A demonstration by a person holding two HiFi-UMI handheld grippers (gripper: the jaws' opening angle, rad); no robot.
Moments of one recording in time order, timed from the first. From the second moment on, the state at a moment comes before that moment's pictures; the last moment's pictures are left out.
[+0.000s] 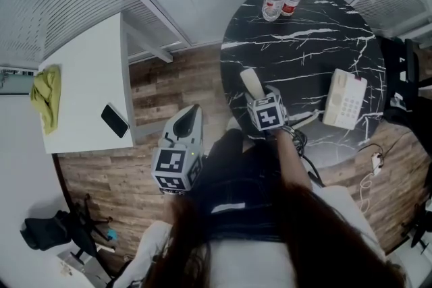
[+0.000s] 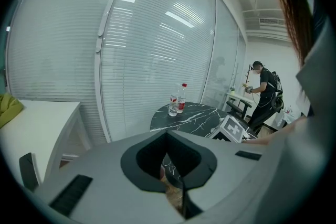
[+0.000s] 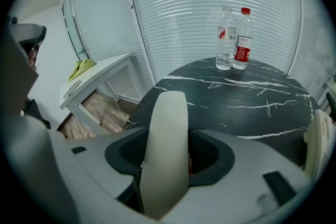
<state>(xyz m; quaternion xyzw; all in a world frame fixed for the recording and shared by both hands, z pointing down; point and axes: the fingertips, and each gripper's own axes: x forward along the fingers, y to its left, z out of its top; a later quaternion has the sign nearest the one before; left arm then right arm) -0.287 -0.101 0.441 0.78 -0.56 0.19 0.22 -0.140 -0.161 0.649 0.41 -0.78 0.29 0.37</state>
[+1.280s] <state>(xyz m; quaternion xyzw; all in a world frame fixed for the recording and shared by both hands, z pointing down) -0.277 -0.138 0.442 0.83 -0.49 0.19 0.19 -0.142 -0.167 0.660 0.42 -0.77 0.28 0.39</state>
